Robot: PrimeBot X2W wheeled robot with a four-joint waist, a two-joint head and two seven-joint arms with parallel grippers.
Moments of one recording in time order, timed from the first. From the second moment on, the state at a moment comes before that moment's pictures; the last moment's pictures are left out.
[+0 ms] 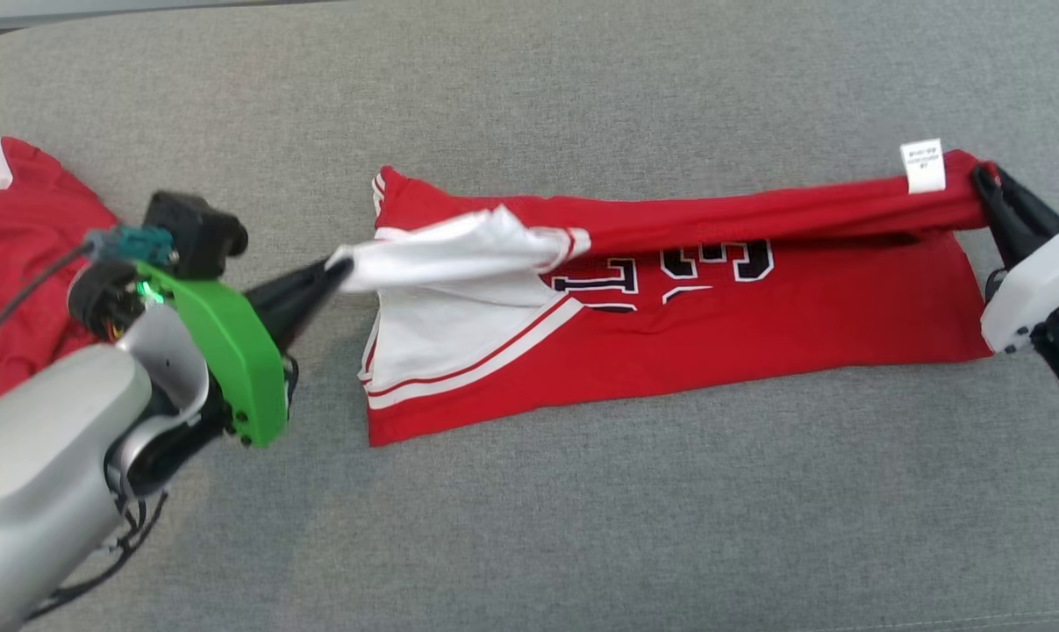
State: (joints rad) left arm -0.96 0.74 -1.23 0.24 -1.20 -0.09 0.03; right arm -0.76 -0.67 0.69 0.73 0.80 0.13 -0.24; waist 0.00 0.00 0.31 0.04
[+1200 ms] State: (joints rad) left arm -0.76 0.73 -1.21 0.19 -1.21 -0.04 0.01; right arm -0.66 -0.87 0.83 0.50 1.22 0.13 -0.01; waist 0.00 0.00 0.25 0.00
